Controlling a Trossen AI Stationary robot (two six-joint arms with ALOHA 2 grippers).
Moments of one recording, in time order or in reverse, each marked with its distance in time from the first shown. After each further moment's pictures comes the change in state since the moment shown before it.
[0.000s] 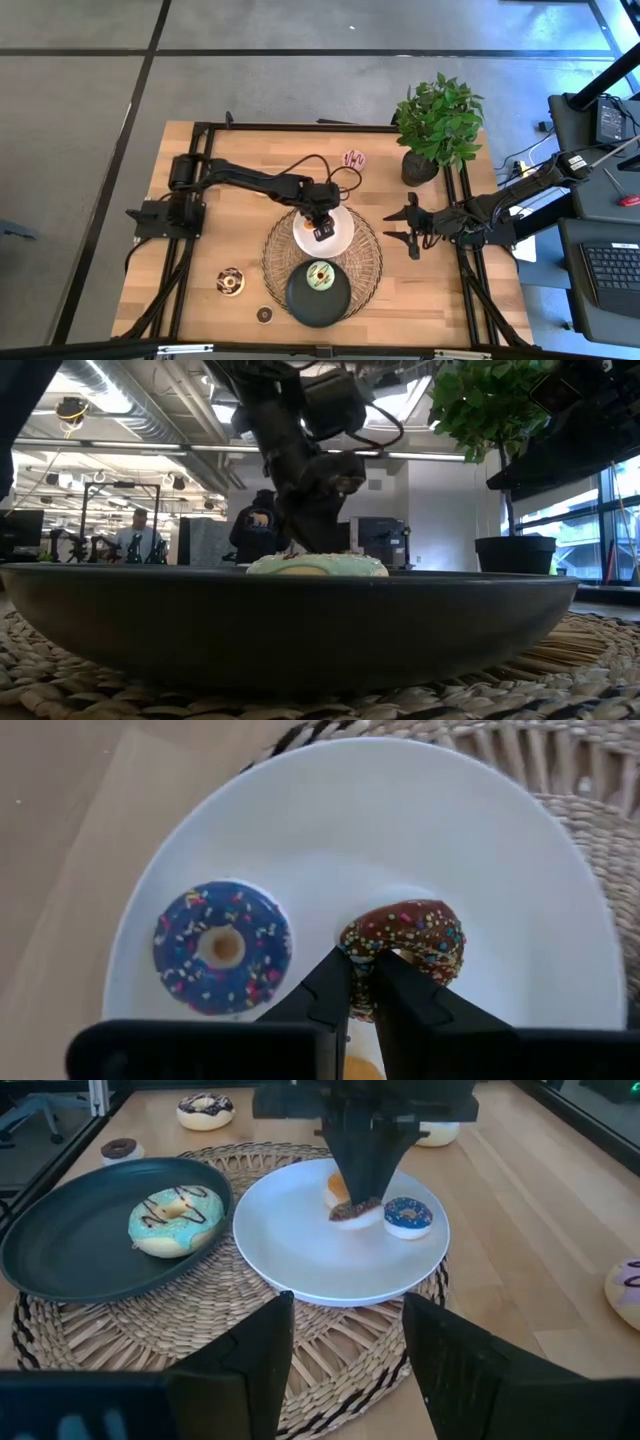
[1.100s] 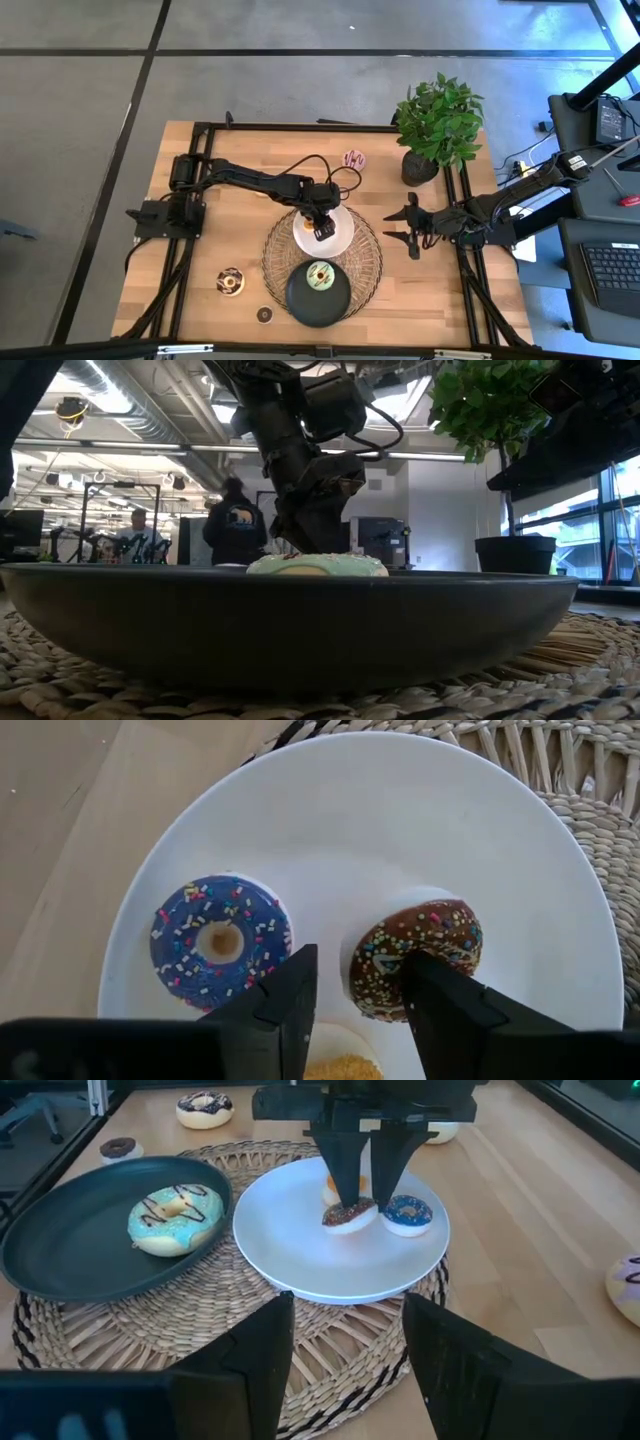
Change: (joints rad) left arm 0.003 0.001 0.000 -0.001 0.003 -0.017; right arm 0.000 0.000 0.000 0.001 -0.001 0.010
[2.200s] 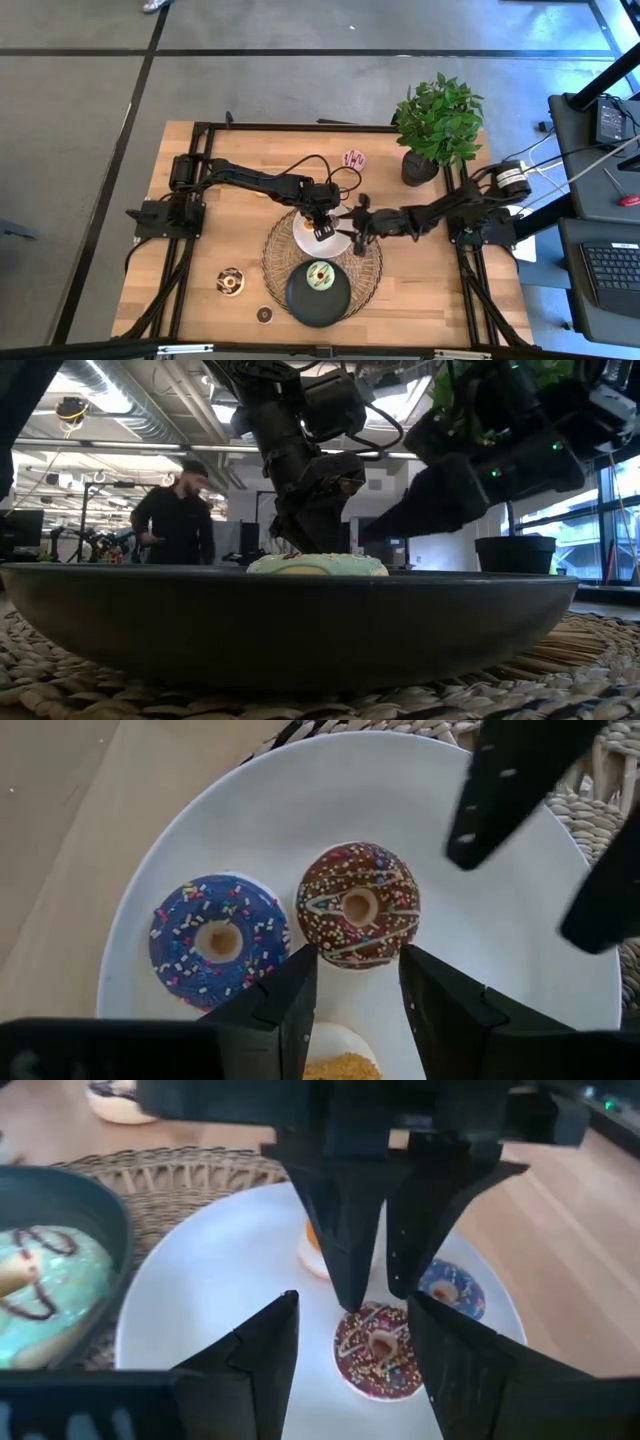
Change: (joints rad) left arm 0.000 -0.001 0.000 -0.001 0.002 0.000; right arm -0.228 0.898 0.258 0.671 -0.126 -0.181
